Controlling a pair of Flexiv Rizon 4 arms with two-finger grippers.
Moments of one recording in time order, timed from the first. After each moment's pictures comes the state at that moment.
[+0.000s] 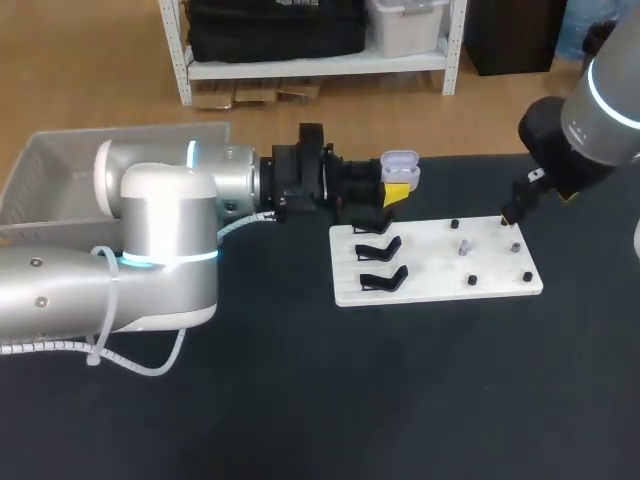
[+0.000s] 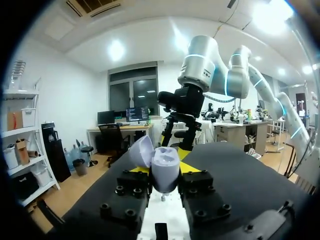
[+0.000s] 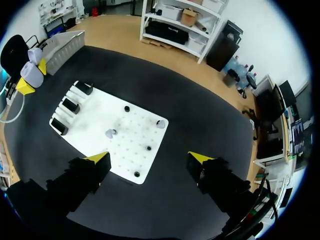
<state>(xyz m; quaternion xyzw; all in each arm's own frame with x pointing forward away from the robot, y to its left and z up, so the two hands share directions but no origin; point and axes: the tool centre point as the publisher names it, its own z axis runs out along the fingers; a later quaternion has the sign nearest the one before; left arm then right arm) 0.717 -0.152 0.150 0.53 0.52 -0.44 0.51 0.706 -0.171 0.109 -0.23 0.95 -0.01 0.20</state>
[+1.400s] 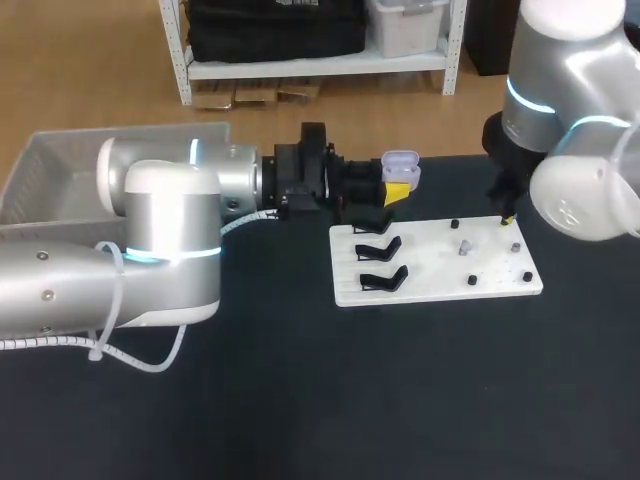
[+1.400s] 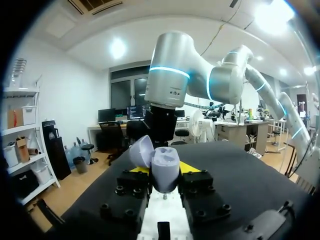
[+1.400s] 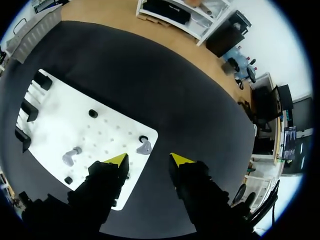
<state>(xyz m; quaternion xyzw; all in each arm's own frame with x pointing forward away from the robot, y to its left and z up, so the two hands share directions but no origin) 0.723 -0.153 0.144 0.53 0.53 -0.44 0.50 0.770 -0.180 0.044 -0.24 0.96 -0.08 0.10</state>
